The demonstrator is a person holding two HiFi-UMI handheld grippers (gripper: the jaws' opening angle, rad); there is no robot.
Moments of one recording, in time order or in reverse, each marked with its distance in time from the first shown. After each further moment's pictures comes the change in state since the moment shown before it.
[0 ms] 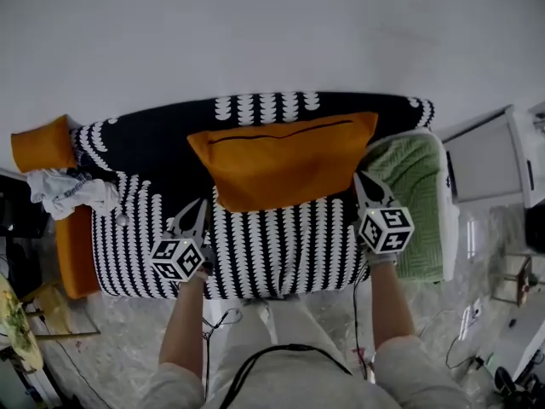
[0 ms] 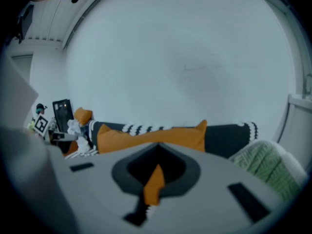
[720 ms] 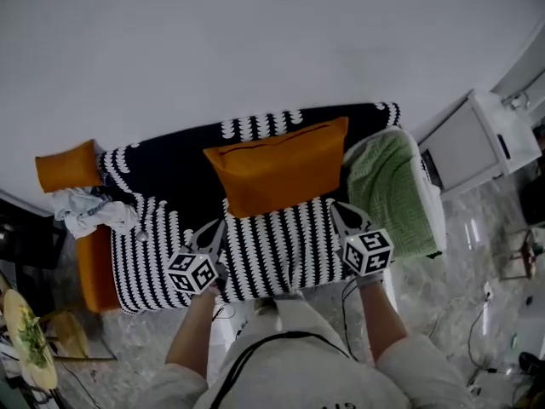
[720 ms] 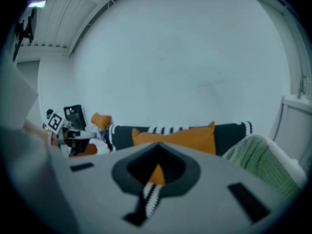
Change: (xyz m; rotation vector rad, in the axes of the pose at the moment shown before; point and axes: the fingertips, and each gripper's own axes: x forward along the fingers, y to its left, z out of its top) left arm -0.096 -0.076 0.021 0.031 0.025 -0.196; right arm -0.128 0.118 -0.003 0.016 -0.018 0.047
